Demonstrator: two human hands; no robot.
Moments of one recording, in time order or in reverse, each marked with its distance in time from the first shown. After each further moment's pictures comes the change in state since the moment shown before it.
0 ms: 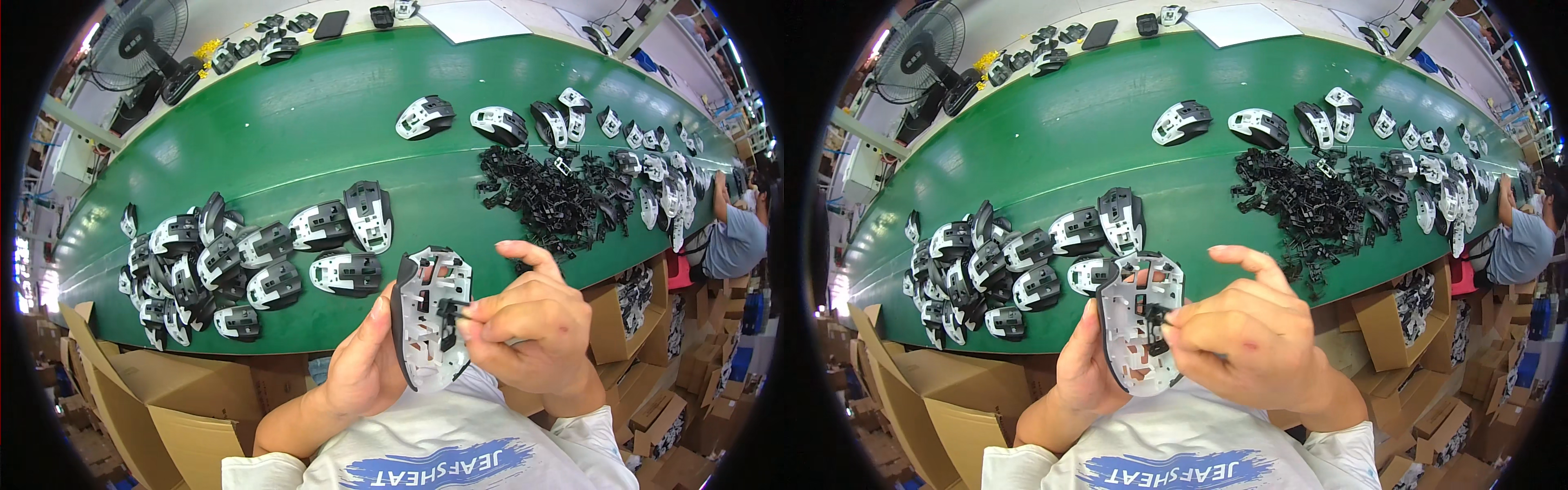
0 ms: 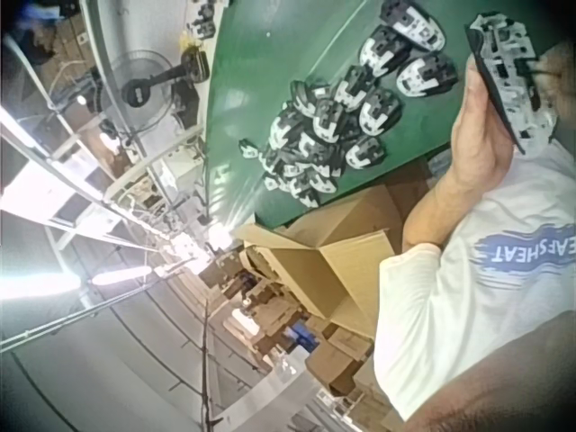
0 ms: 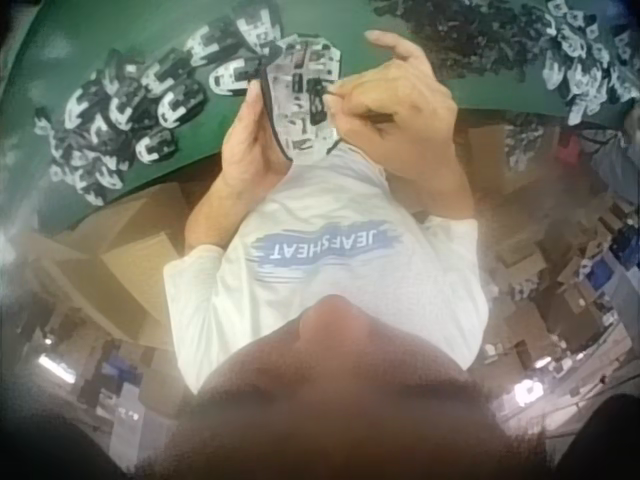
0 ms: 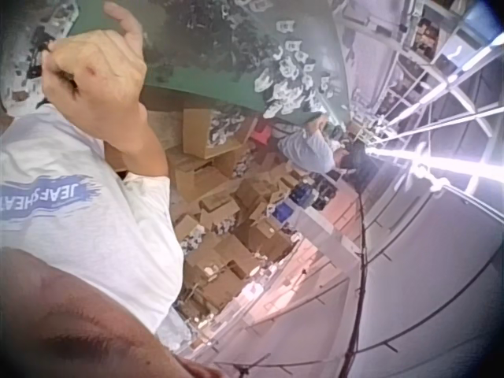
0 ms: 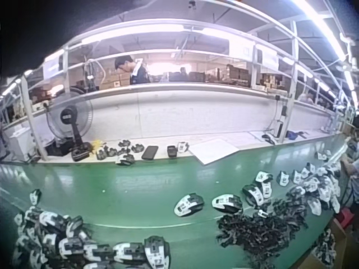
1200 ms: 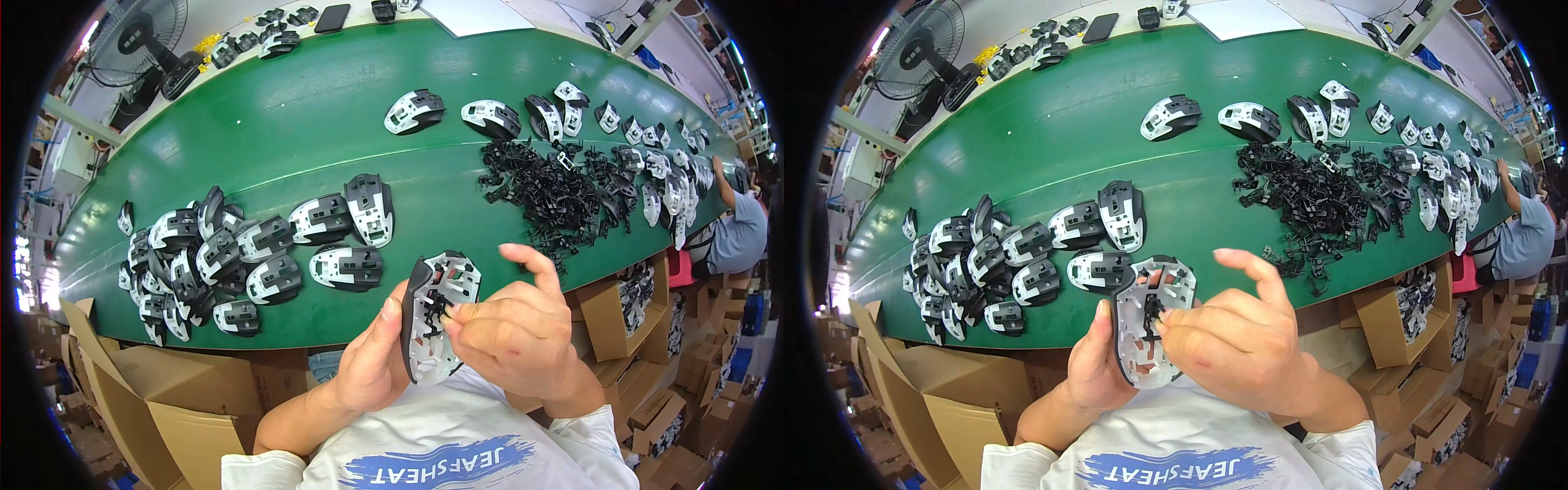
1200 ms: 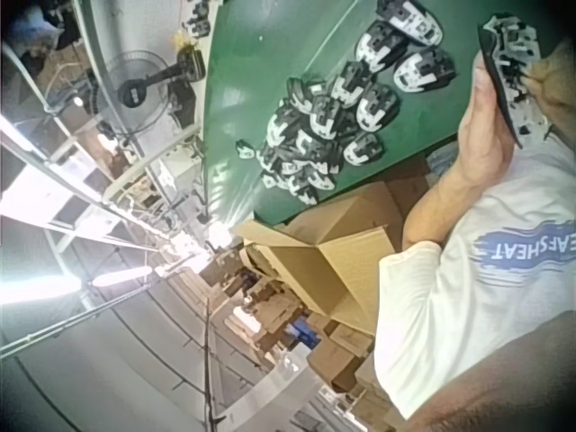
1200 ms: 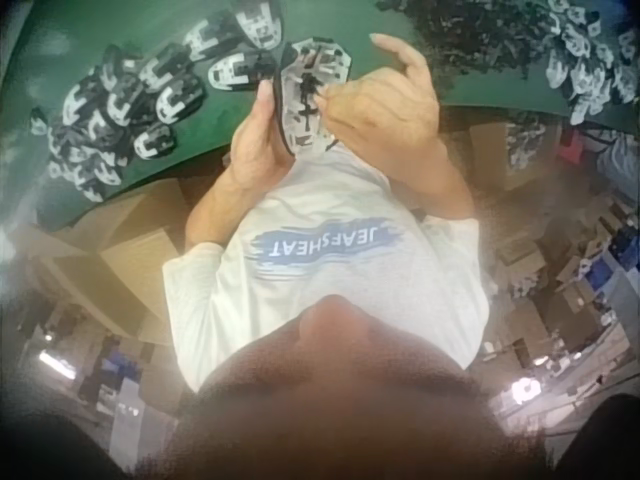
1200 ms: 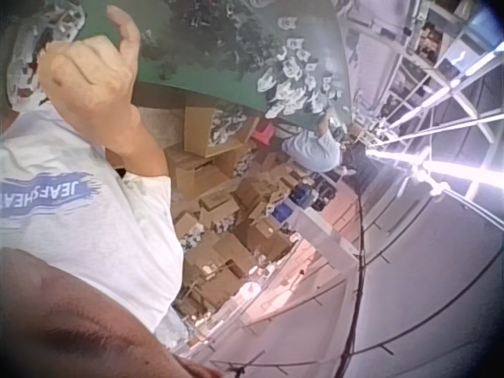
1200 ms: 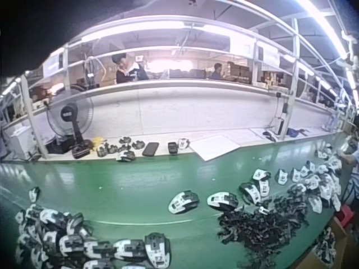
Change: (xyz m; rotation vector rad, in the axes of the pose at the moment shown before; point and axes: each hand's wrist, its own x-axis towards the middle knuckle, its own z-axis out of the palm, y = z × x) left_hand 0.002 -0.014 -0.006 0.045 0.016 -0.038; right_hand -0.016 0.003 0.013 -0.176 -0.032 -0.114
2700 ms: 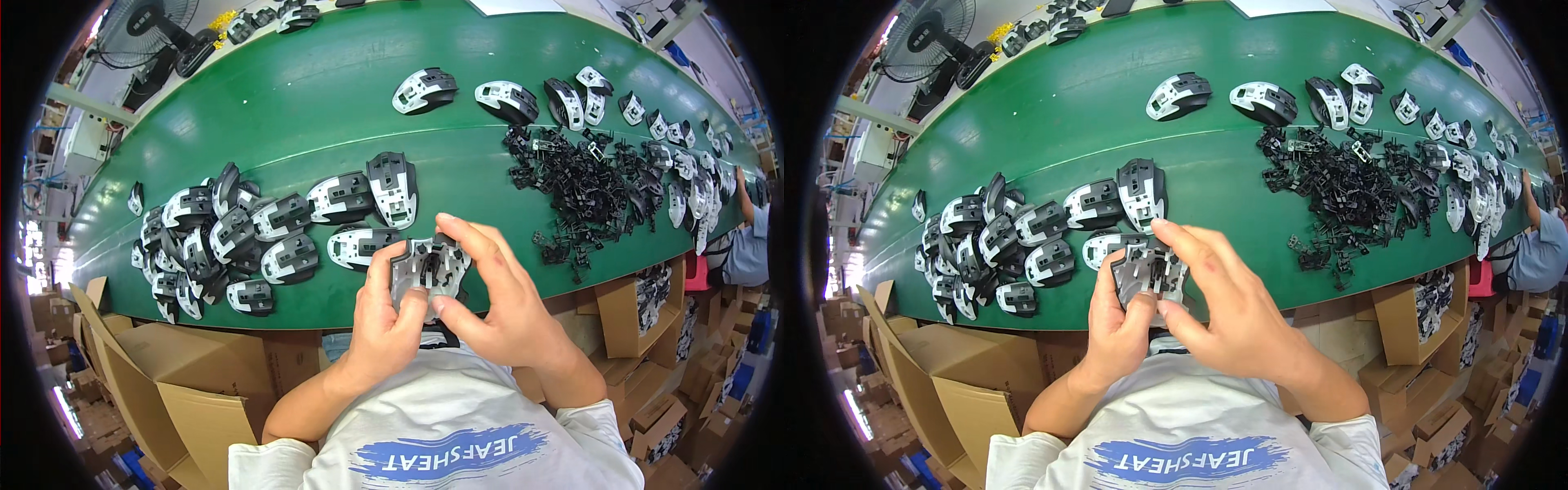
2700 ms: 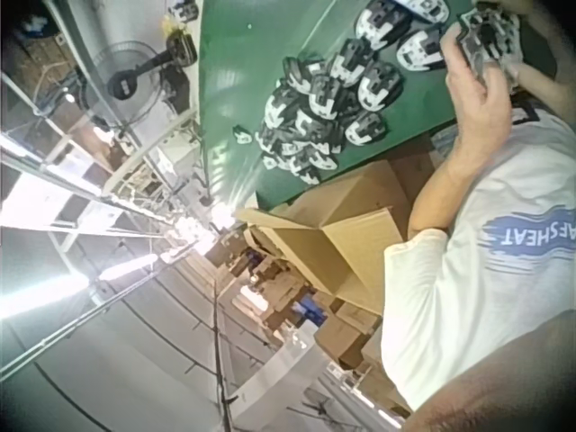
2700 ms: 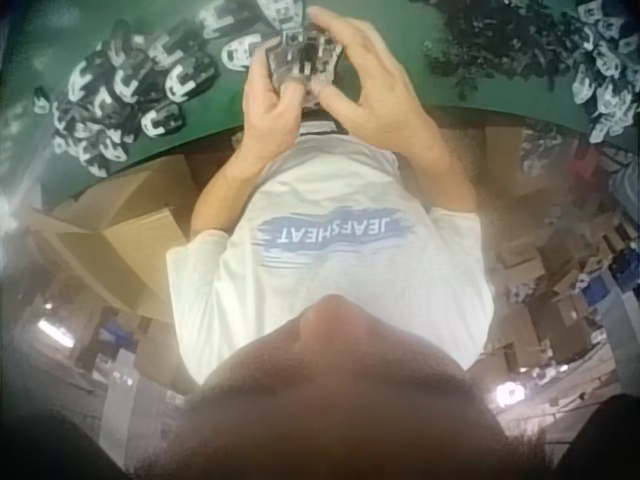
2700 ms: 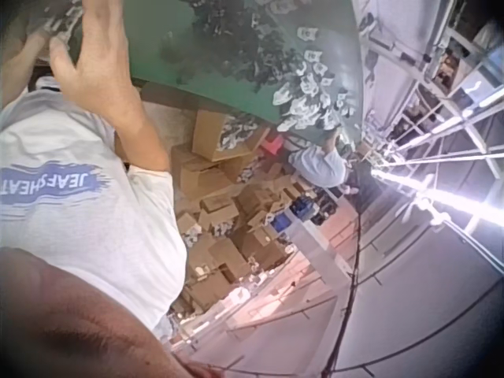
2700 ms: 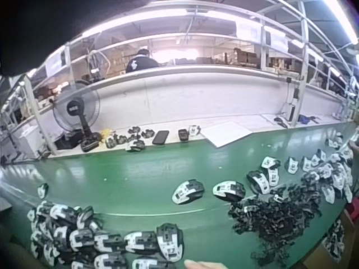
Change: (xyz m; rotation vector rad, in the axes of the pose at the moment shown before) left_hand 0.014 -0.007 -0.028 0.796 0.434 0.362; right_hand 0.000 0.022 0.046 0.438 -0.116 0.311
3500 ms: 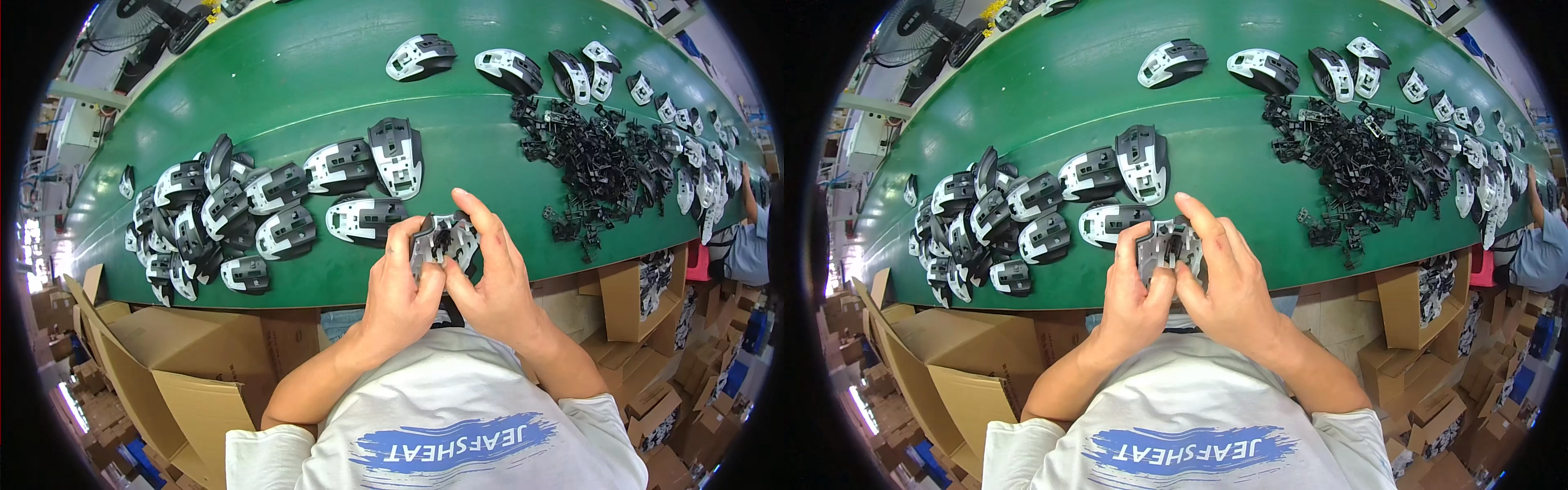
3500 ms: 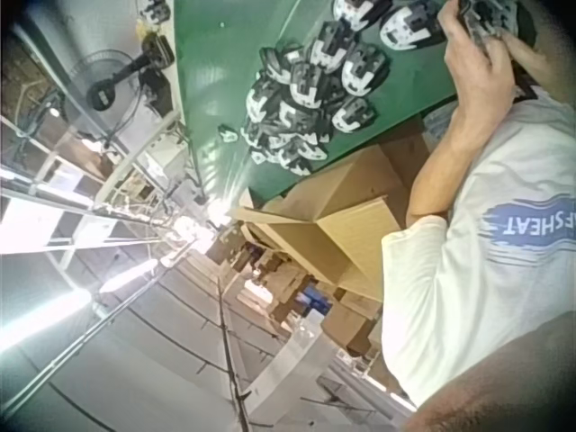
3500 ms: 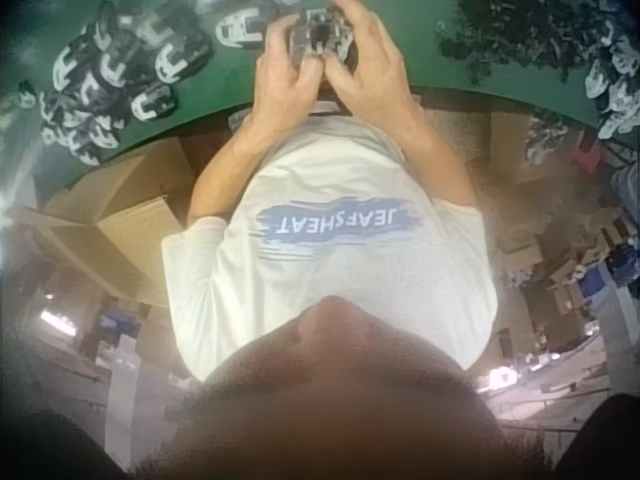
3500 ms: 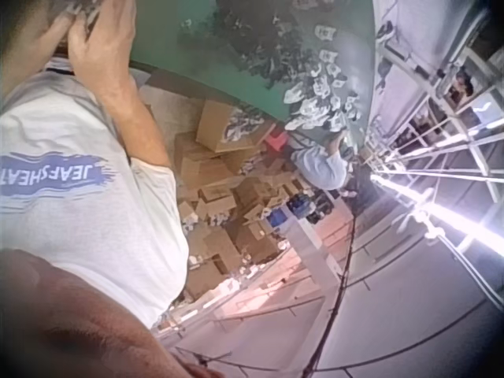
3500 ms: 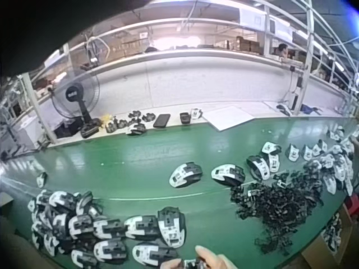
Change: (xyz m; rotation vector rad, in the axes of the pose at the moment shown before) left_hand 0.002 -0.038 0.005 0.227 -0.044 0.081; right_hand -0.027 0.035 0.038 -0.125 0.114 0.031
